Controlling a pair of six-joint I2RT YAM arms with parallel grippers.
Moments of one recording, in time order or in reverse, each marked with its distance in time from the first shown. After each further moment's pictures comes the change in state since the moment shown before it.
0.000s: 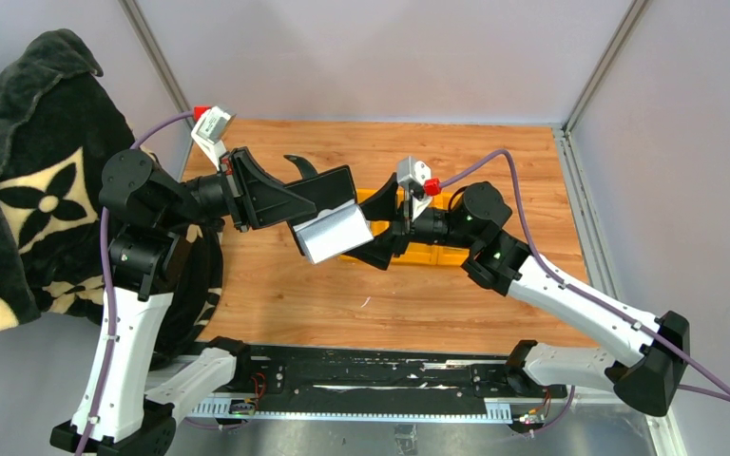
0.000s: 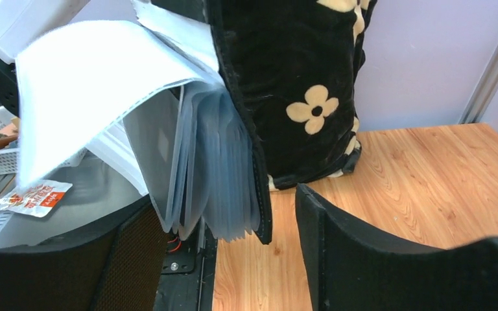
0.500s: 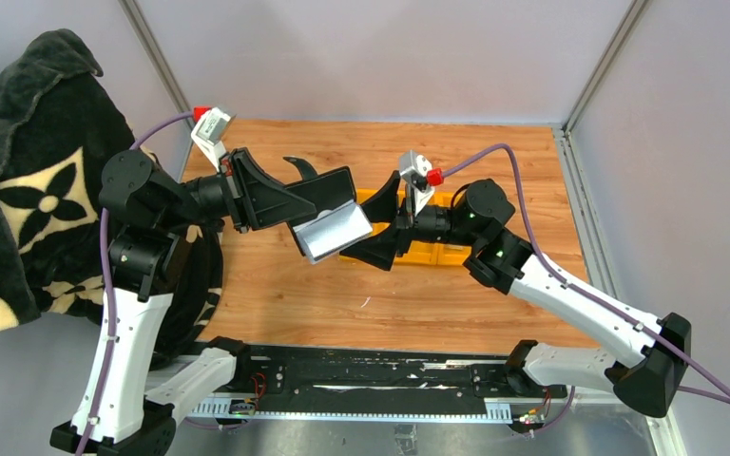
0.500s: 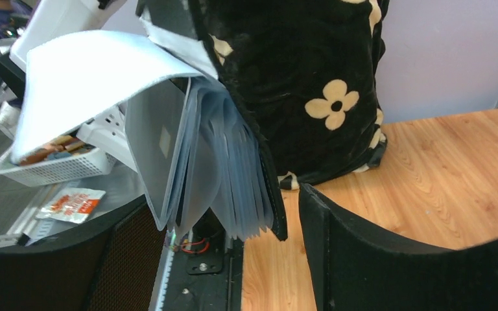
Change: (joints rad) left arm 0.000 -0.002 -0.002 0.000 0.003 0.006; right arm -0.006 -0.001 0.020 -0.017 -0.032 0.088
